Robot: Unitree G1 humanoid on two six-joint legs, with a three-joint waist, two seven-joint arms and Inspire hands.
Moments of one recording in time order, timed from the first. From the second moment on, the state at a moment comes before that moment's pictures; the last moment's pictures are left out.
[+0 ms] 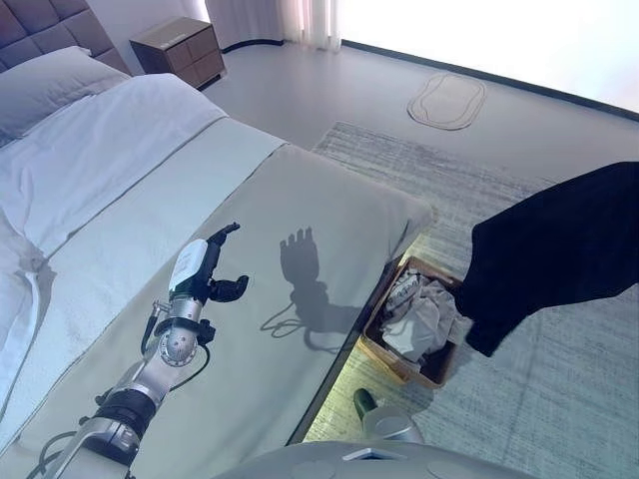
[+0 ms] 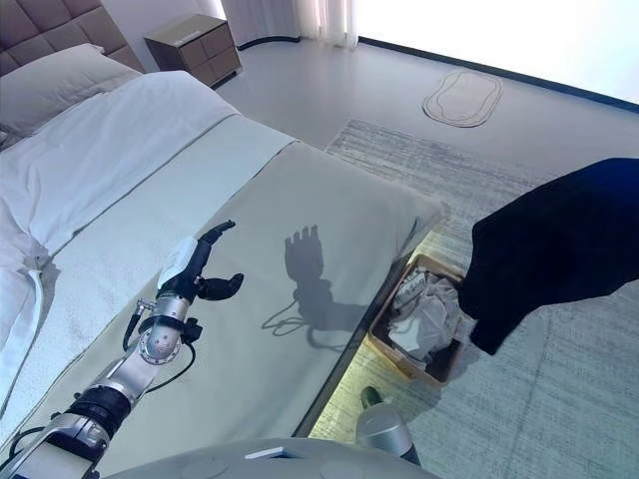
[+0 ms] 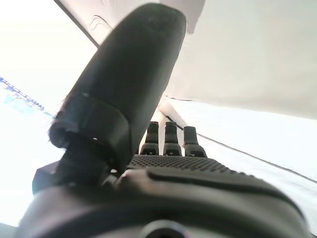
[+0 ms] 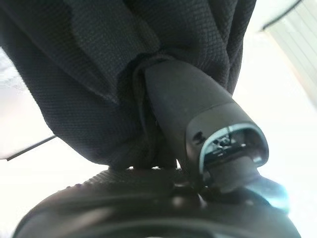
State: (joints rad) left arm -0.14 0.56 -0.31 0.60 0.24 -0.36 0.39; right arm -0.12 -1.20 -0.20 0.44 -0.03 0.09 0.03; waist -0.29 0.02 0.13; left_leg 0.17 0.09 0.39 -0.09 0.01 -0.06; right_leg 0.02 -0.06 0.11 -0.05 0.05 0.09
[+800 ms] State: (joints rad) left arm -0.14 0.56 -0.32 0.60 0.25 -0.35 0.36; right arm -0.13 -1.01 -0.02 0.60 -0.08 0.05 0.12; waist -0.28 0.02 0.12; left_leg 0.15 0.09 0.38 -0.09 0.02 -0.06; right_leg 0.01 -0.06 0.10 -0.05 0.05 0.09
